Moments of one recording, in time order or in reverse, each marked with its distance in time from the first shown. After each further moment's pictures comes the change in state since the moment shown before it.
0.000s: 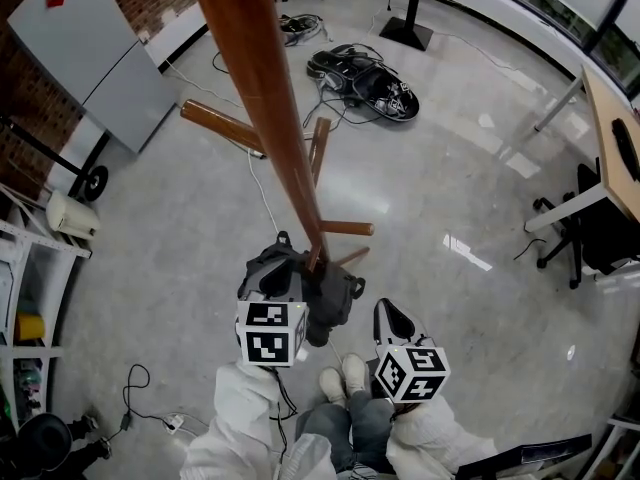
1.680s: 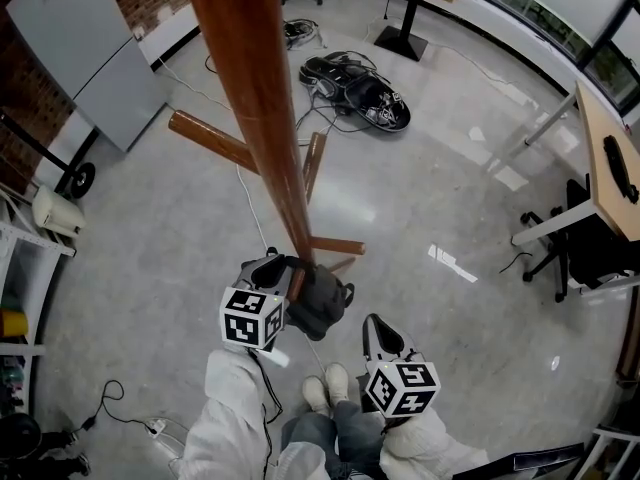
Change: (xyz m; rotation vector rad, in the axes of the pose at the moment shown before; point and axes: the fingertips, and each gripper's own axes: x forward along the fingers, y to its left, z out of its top) left arm 0.066 0.010 -0.018 -0.048 -0.094 -0.208; right arm 0.002 -0.003 -0.005 -0.026 0.025 0.014
